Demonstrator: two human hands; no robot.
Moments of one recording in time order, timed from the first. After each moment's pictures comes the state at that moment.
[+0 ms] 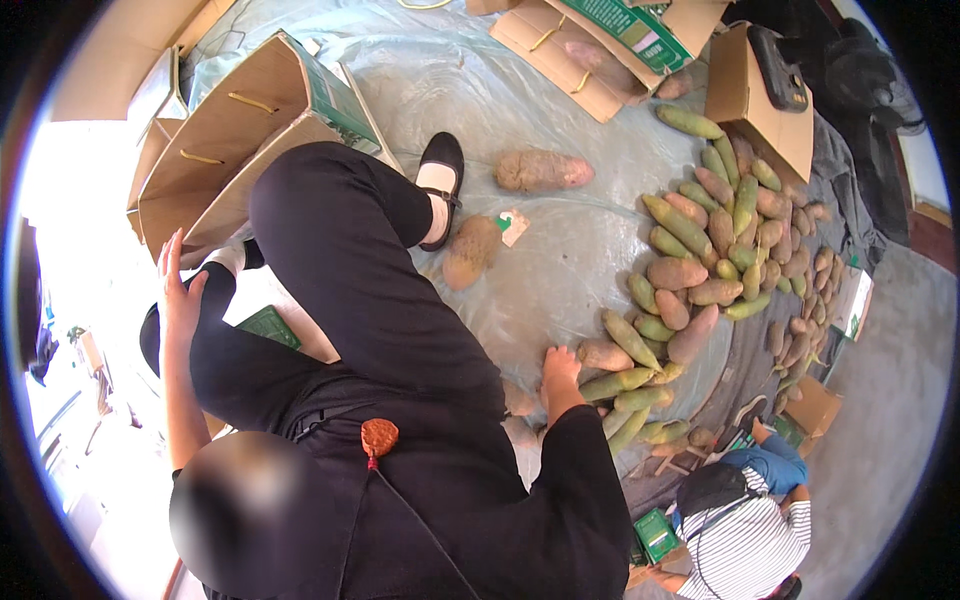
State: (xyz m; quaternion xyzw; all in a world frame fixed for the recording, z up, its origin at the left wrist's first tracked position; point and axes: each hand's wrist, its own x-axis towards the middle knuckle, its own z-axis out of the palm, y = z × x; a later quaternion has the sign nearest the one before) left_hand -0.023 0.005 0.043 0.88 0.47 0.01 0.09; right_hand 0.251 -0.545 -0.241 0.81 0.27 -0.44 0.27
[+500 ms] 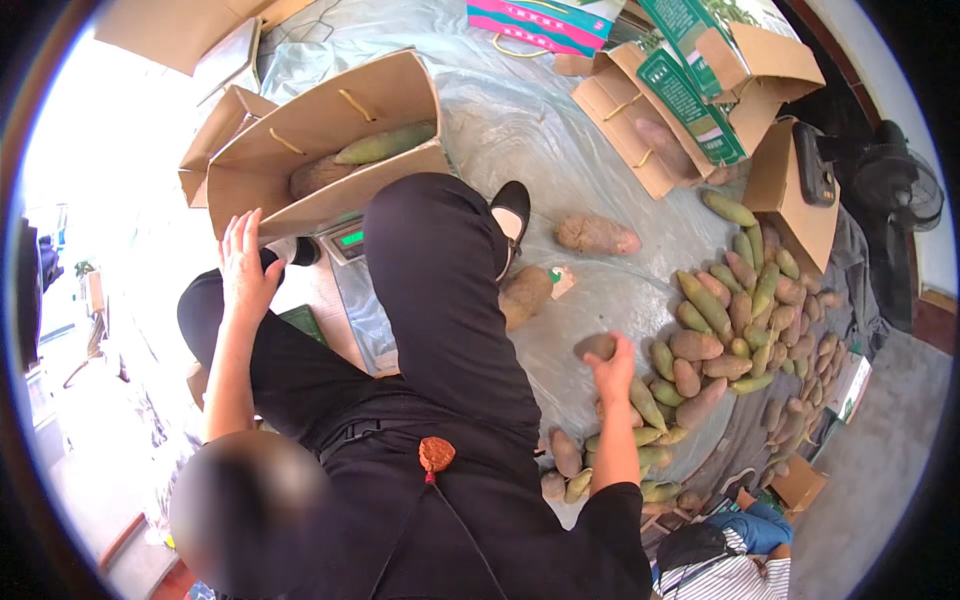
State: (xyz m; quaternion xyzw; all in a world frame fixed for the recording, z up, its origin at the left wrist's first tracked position) left_hand -0.018 -0.003 0.039 0.87 0.50 0.01 0.00; right_hand 0.339 -0.424 -0.133 0.91 0.23 -0.24 -0.24
